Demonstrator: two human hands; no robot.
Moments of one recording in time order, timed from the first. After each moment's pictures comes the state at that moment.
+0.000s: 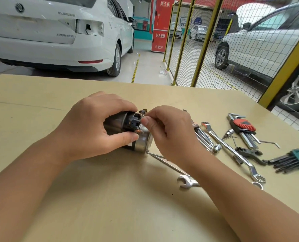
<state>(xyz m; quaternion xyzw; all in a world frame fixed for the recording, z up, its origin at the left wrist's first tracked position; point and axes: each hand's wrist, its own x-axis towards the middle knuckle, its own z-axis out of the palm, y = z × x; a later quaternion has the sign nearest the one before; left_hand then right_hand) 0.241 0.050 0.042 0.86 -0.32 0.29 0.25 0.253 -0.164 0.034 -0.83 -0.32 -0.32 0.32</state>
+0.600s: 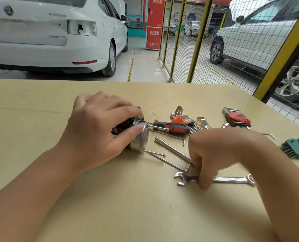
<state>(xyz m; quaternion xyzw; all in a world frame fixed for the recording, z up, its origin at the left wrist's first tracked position) 0.228 0.021 0.037 0.86 -0.28 0.40 0.17 0.247 -0.251 0.065 -0.93 -0.24 0.26 -0.07</state>
